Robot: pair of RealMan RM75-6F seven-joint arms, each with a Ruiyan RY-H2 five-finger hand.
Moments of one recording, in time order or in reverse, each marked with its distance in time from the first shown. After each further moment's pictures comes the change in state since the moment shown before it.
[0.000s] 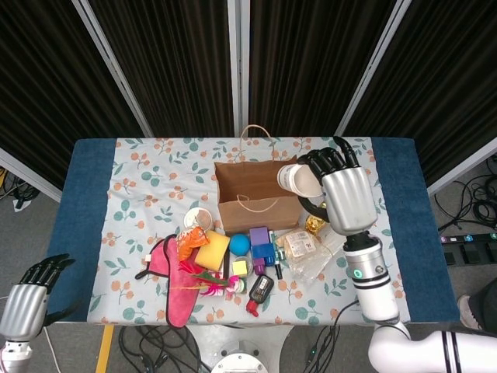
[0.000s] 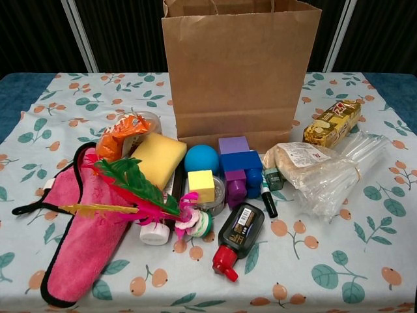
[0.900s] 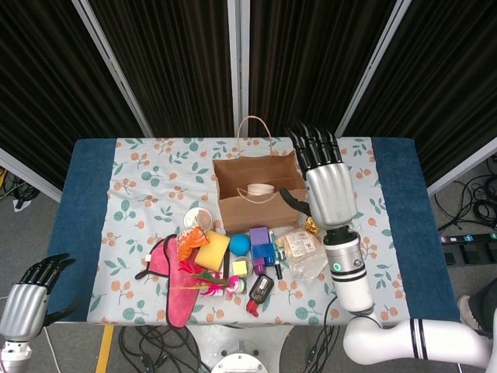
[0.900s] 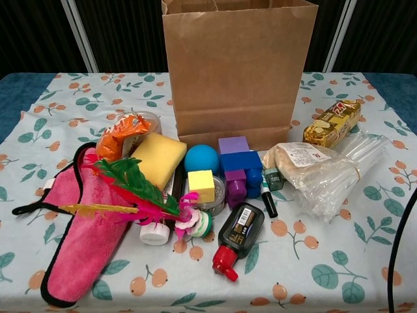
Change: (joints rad) left arm -0.002 -0.004 0.001 0.015 0.015 0.014 -0.003; right arm 0.061 -0.114 0.021 0.085 -0.032 0.065 0.055
